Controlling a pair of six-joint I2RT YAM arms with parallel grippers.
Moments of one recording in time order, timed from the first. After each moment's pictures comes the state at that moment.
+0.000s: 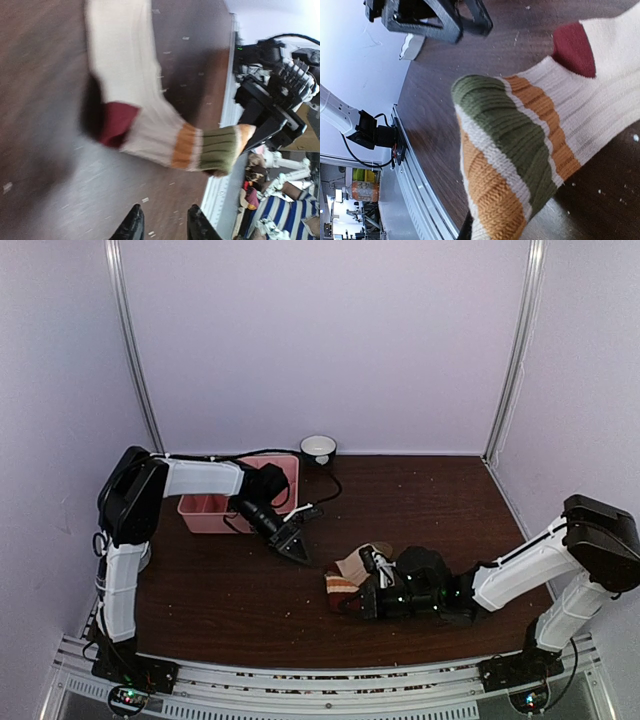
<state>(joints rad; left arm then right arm) -0.63 2.18 1.59 -0.89 0.98 0.22 1.07 1.59 0.50 0.59 -0.20 0.93</state>
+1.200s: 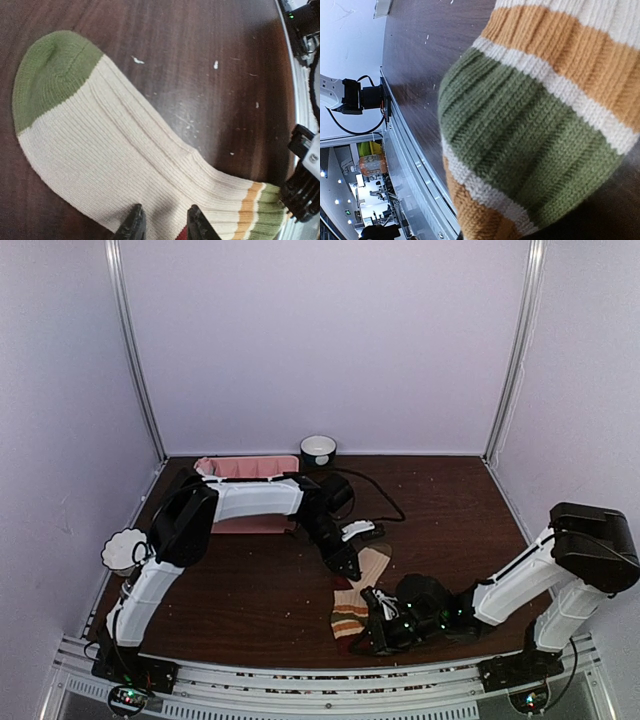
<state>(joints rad) -0.87 2.46 1.99 -0.83 0.66 0.34 1.15 1.64 0.40 0.57 -0.36 1.12</state>
